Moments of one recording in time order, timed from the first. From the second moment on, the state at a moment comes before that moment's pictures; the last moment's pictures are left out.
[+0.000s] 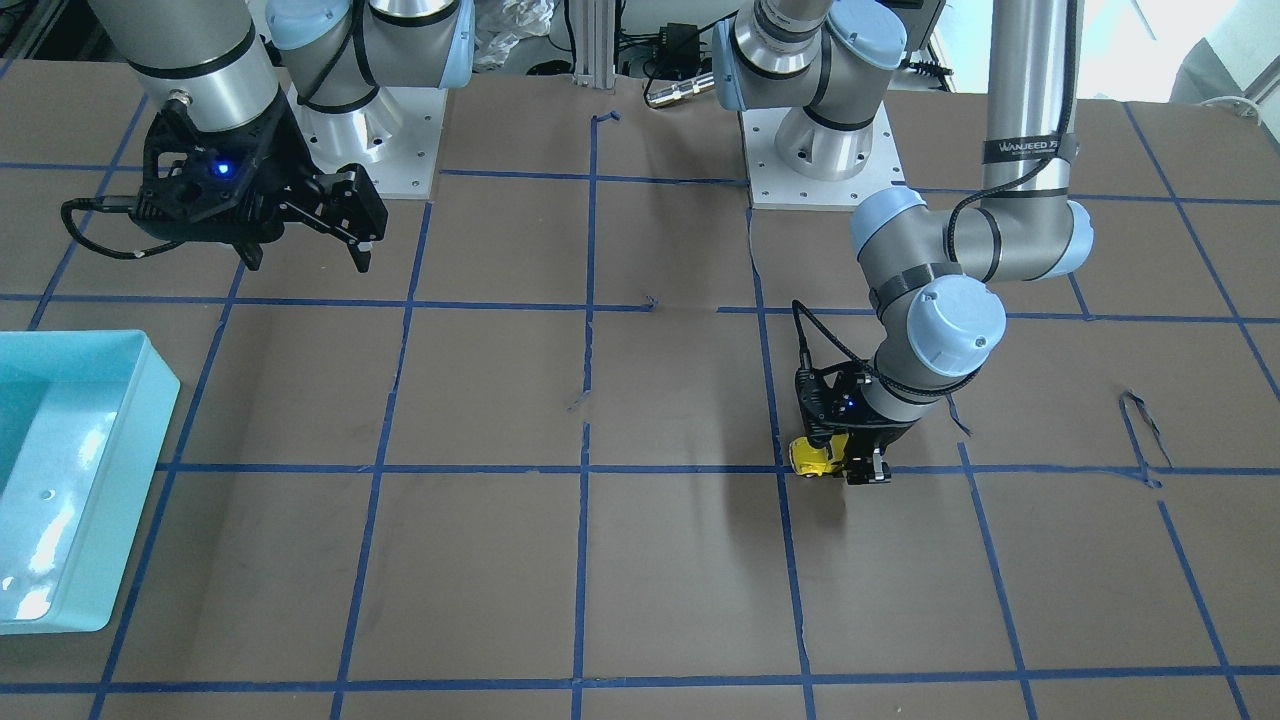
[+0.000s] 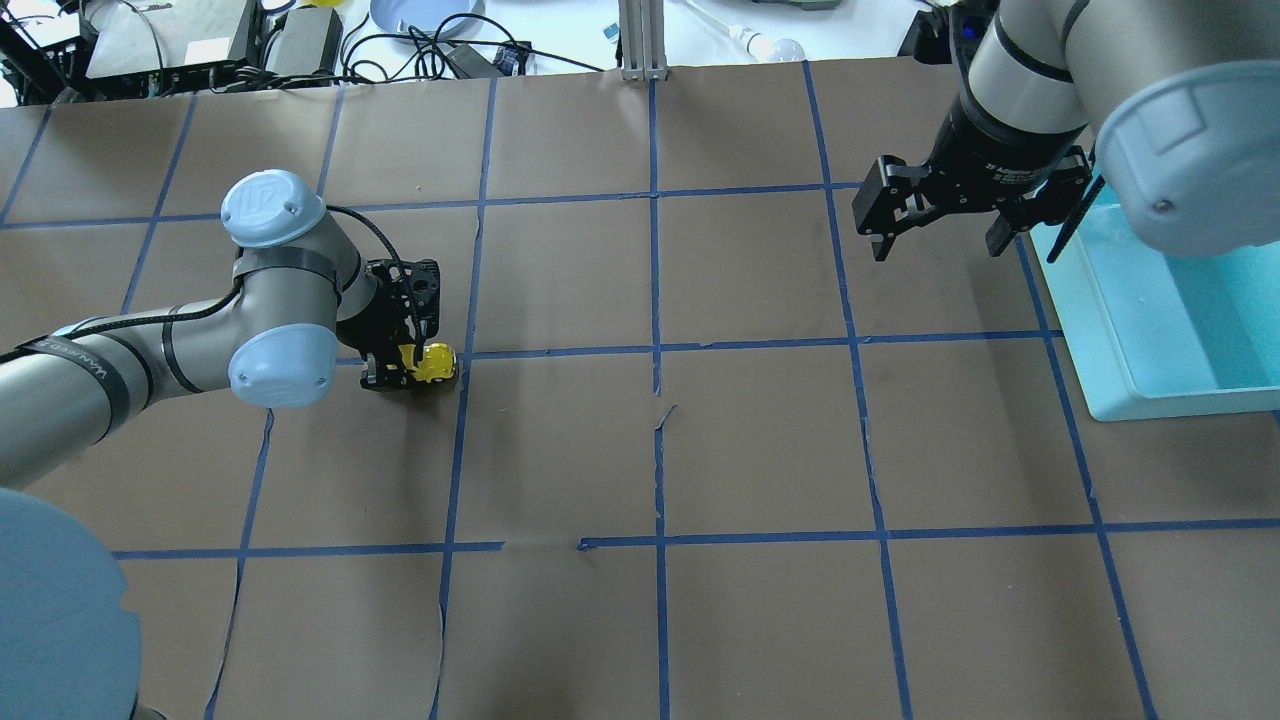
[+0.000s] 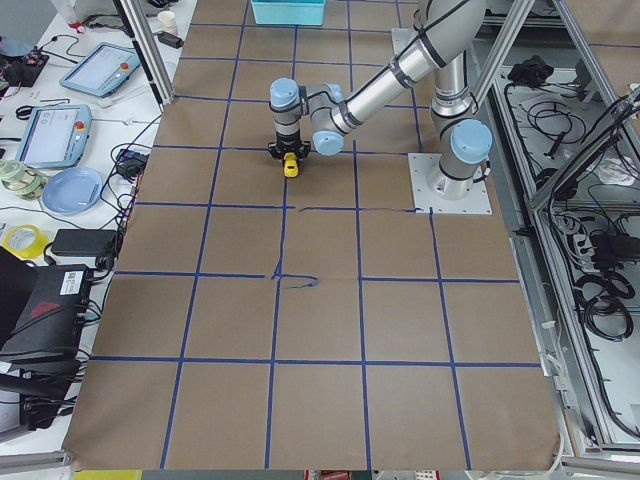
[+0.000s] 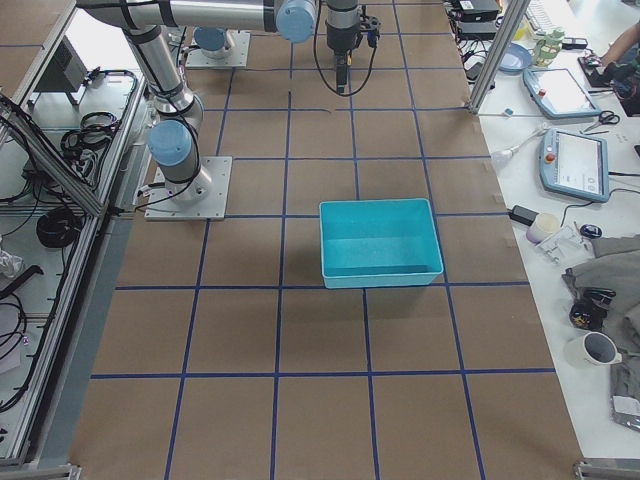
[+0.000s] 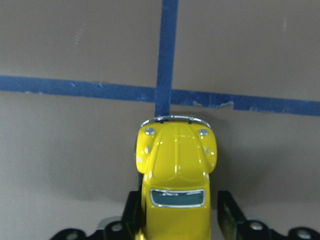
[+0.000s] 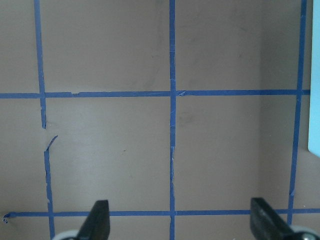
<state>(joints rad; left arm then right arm) -1.43 -1.94 -2.00 -0.79 1.55 1.63 1.58 -1.60 1.66 -1.65 -1.57 0.01</state>
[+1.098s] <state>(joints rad) -1.24 -1.95 -2.00 -0.76 1.56 1.84 1.58 -1.60 1.66 -1.65 -1.57 0.00</state>
